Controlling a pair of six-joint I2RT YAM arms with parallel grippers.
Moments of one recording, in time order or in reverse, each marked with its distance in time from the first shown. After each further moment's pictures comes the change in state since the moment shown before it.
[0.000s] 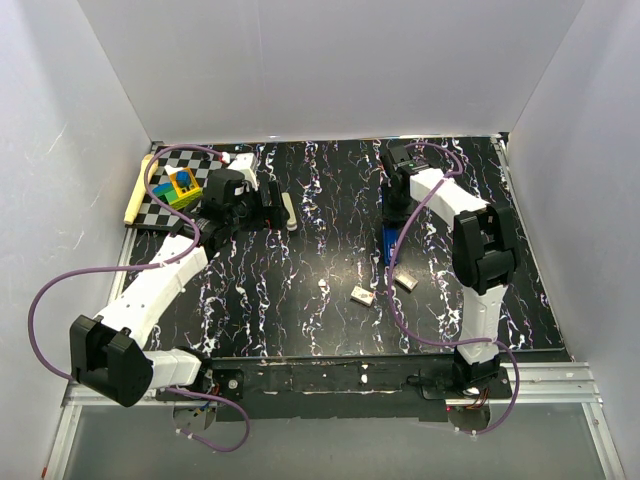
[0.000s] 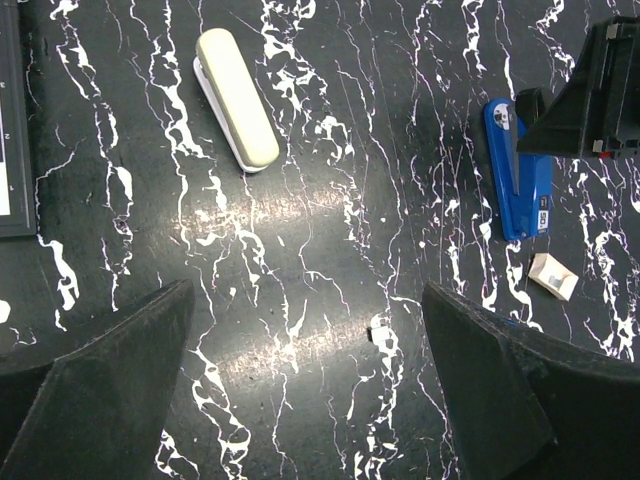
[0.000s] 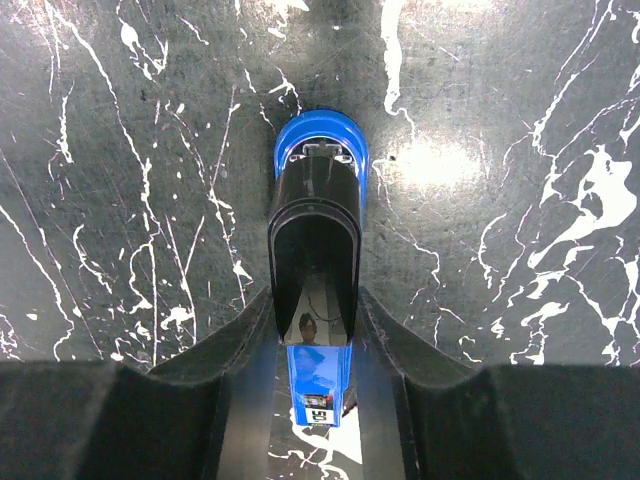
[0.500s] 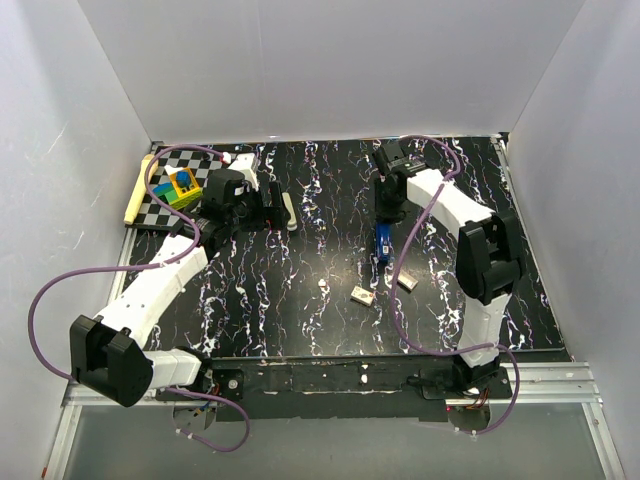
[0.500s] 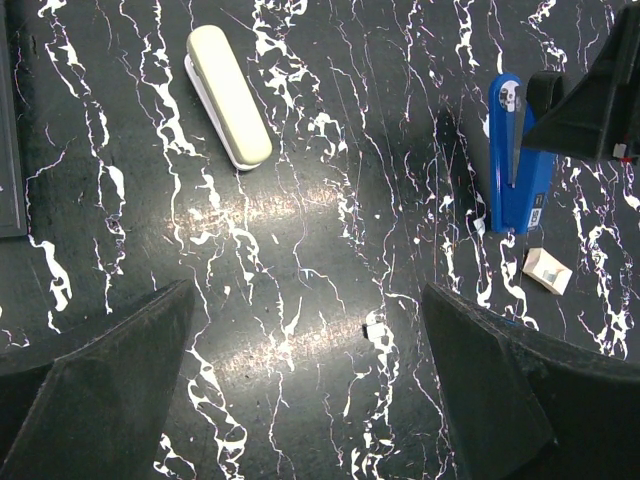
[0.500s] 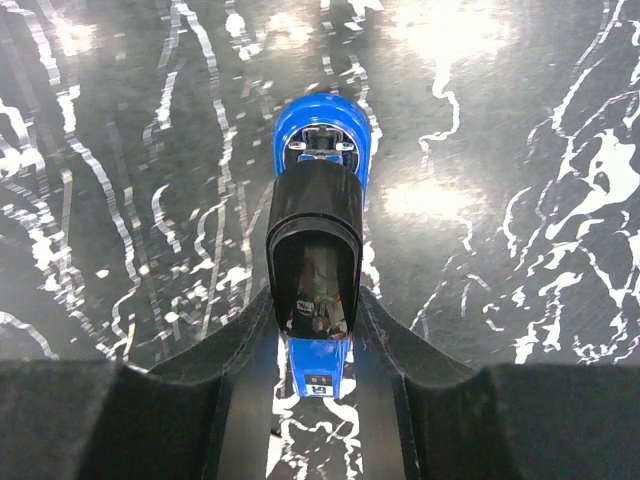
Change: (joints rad) left arm 0.000 0.000 0.000 -0.003 0.024 0.000; right arm 0.055 -0.069 0.000 -0.006 0.034 0.014
